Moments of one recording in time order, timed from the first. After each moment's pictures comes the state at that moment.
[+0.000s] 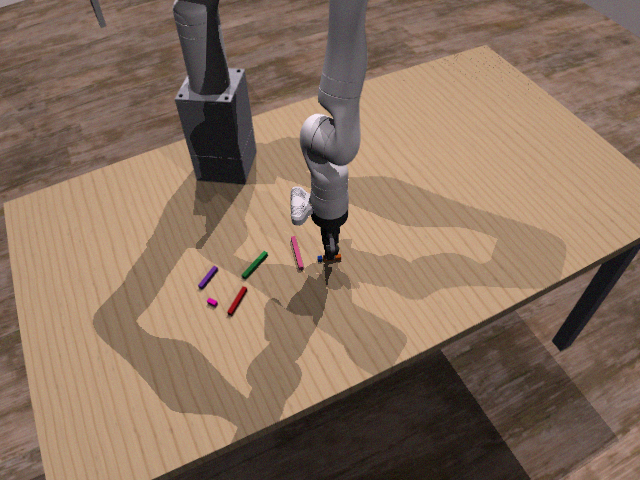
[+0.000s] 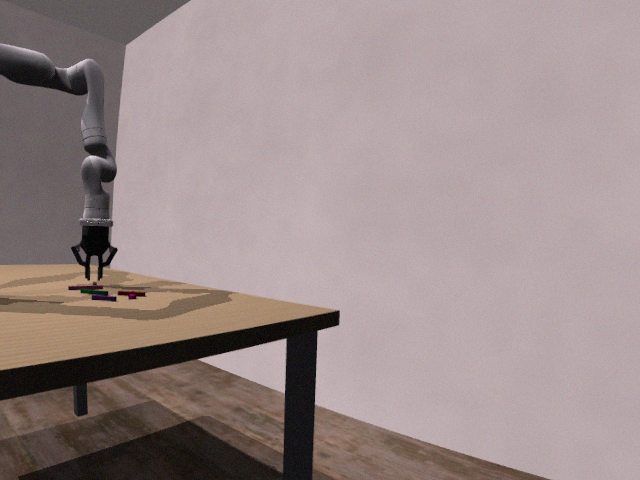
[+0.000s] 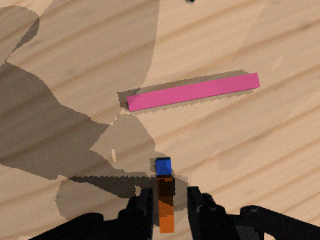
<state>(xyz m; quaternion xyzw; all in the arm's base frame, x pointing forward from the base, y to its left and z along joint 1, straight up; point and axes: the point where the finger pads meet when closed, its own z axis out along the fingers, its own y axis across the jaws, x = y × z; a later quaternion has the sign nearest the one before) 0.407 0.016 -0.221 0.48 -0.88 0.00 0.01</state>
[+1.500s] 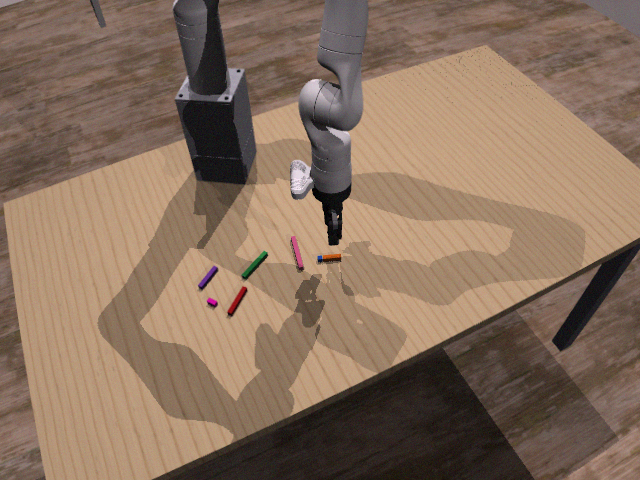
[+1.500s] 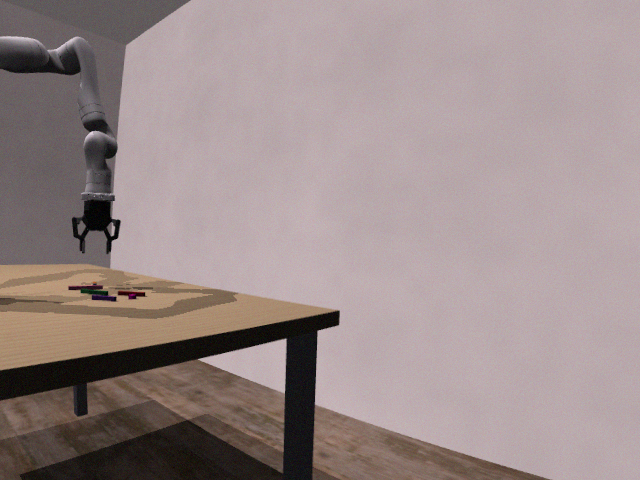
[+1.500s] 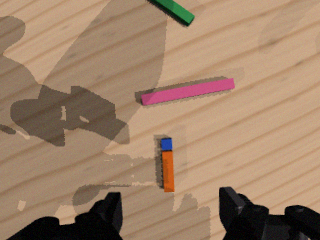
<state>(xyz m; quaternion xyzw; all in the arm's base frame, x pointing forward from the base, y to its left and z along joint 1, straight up) 0.413 0.019 -0.147 0.48 -0.88 0.00 0.00</state>
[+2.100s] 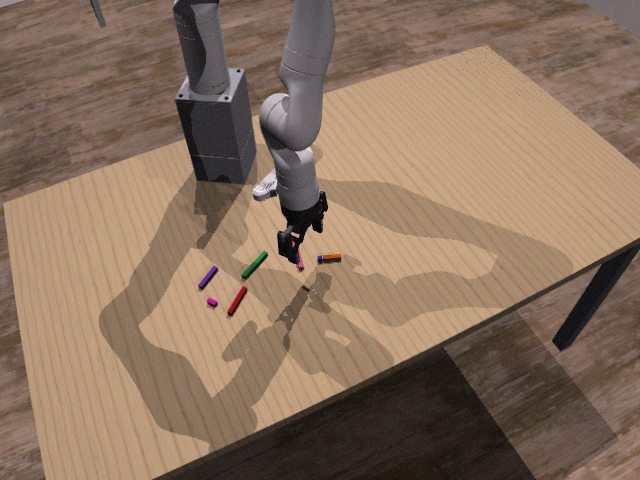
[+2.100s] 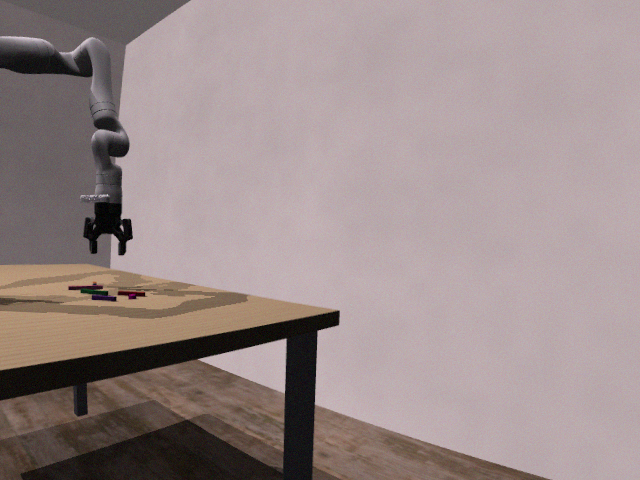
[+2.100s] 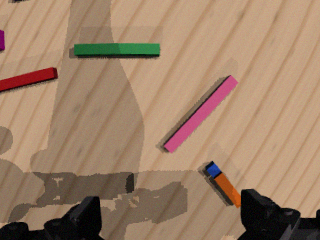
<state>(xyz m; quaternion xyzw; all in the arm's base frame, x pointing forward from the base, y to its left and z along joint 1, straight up) 0.410 -0.046 -0.154 0.18 -0.98 -0.01 -0.02</state>
